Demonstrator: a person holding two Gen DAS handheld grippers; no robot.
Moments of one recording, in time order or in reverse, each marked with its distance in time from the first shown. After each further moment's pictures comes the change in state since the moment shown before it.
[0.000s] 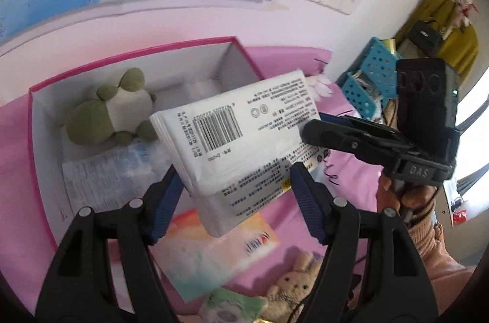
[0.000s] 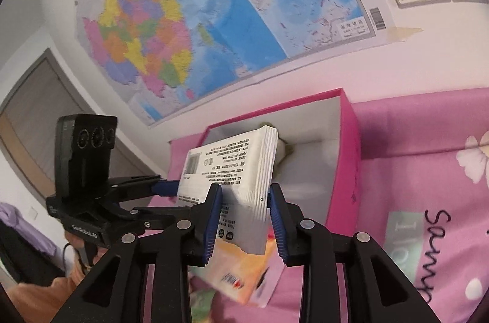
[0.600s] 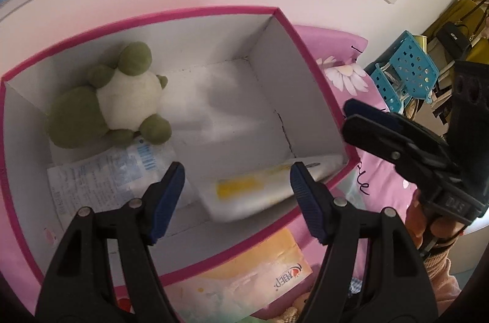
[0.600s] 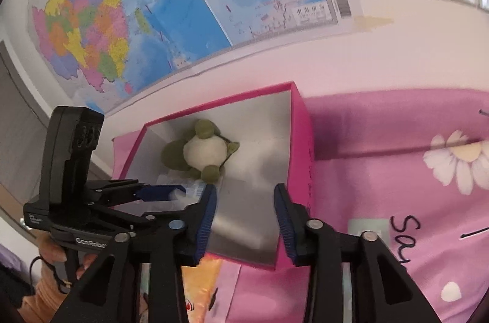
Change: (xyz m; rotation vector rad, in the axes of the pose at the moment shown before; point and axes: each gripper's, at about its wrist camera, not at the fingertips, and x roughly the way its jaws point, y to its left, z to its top) left arm 0.057 0.016 0.014 -0.054 0.098 0.069; right arm 0.016 -0.005 0.015 0.006 0.030 -0.267
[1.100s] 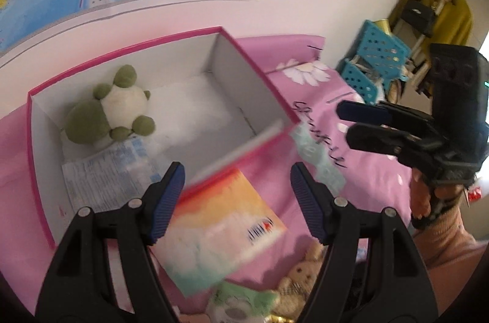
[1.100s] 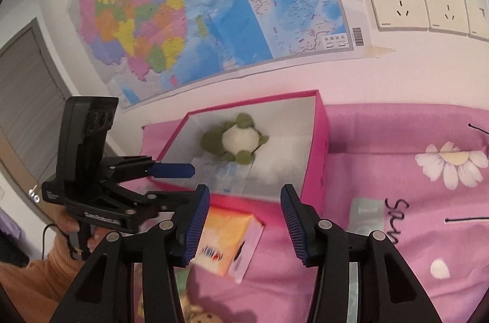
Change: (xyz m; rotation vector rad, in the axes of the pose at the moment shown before) left arm -0.059 -0.034 -0.054 0.174 -0.141 -0.045; right arm -0.066 0.021 -0.041 -0.114 -0.048 0.091
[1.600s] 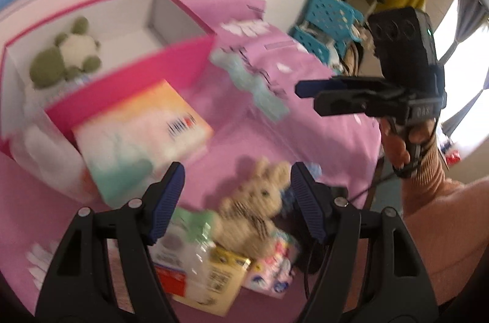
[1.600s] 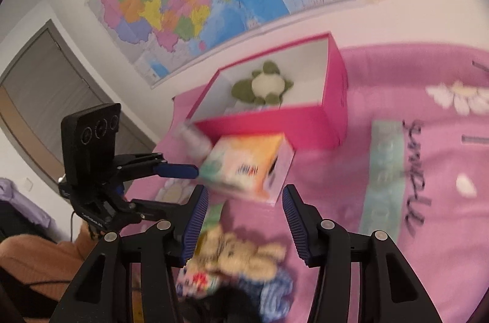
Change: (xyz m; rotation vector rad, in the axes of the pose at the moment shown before) left arm -0.019 -0.047 -0.098 0.096 0.074 -0.168; right arm -0.036 0.004 -0.079 0.061 0.108 0.146
